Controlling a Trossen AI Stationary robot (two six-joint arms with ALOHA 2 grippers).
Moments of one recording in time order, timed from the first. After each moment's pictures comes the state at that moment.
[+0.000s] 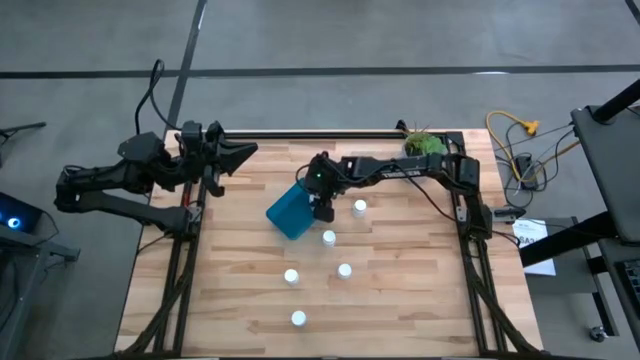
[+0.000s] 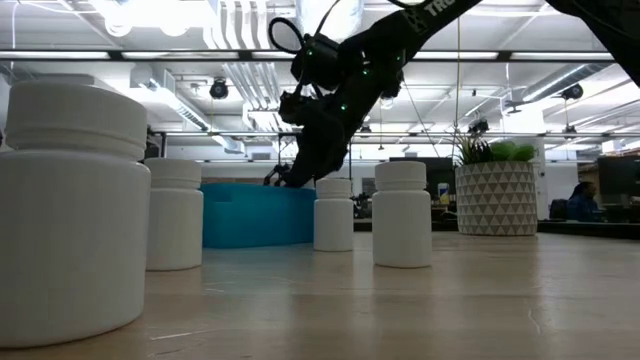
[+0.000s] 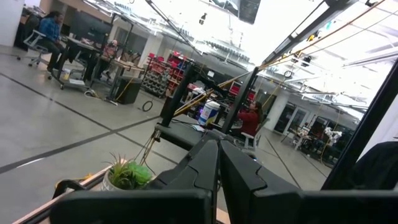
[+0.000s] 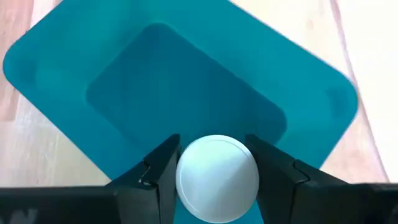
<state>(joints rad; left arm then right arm) -0.01 0.80 1.08 -0.05 -0.27 -0.38 -0.21 2.06 1.51 -0.41 -0.14 -0.08</state>
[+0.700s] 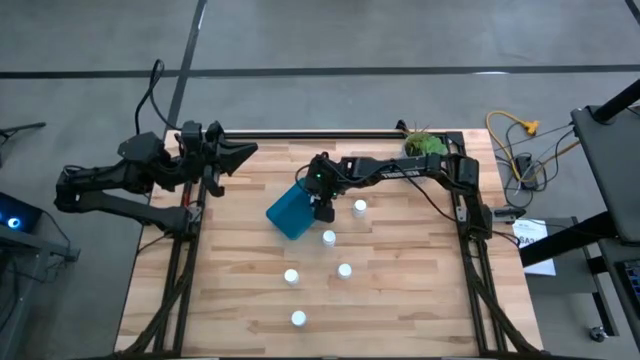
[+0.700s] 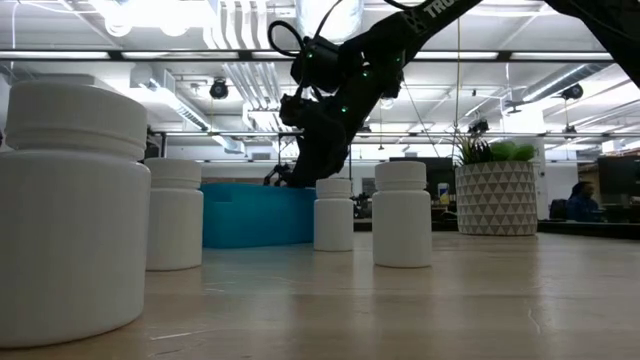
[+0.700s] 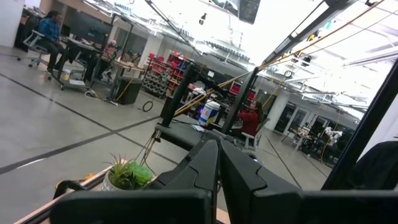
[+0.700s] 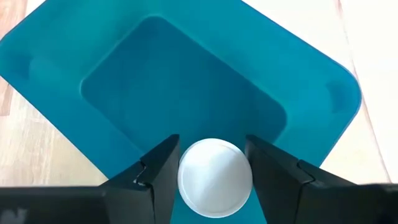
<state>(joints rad) -0.01 0.80 1.08 -0.05 -0.27 -0.38 -0.21 2.06 1.51 -0.42 -0.14 -0.09</state>
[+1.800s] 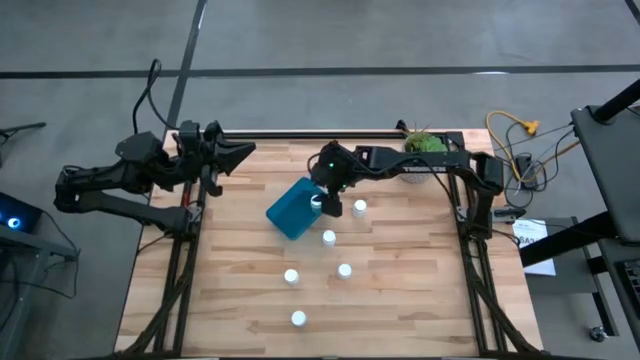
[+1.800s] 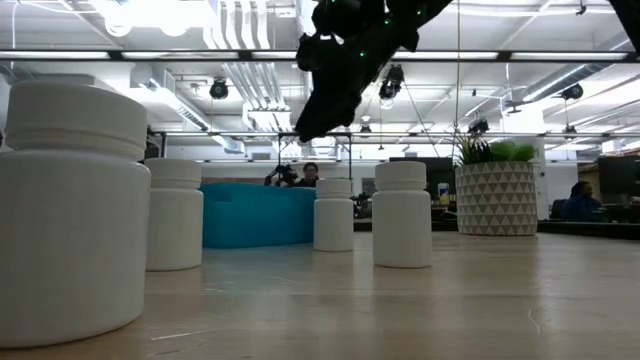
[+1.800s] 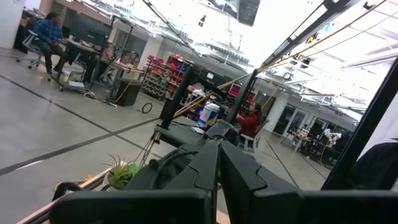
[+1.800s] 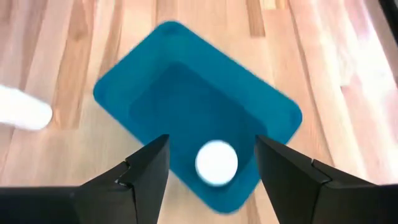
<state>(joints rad) -0.01 0.79 1.08 -0.05 -0.27 -0.38 -0.21 1.87 1.51 -0.52 -0.16 -0.08</state>
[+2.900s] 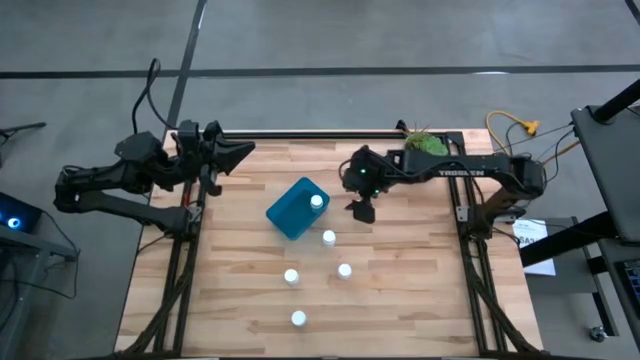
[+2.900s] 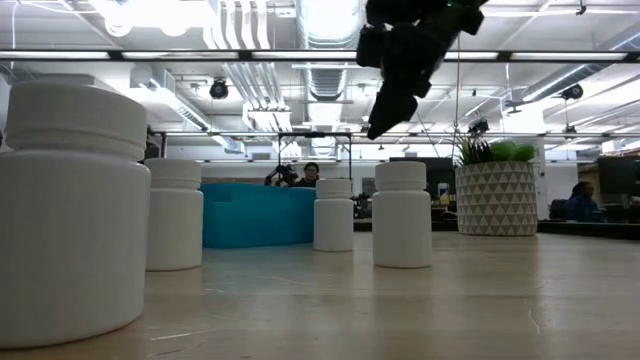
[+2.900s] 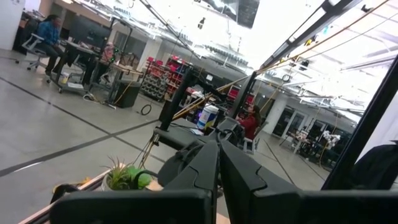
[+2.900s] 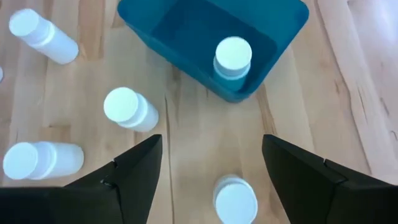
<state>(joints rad) -0.01 0.80 1.08 -0.04 -0.27 -0.38 -0.20 1.57 1.21 -0.60 -0.16 -0.01</state>
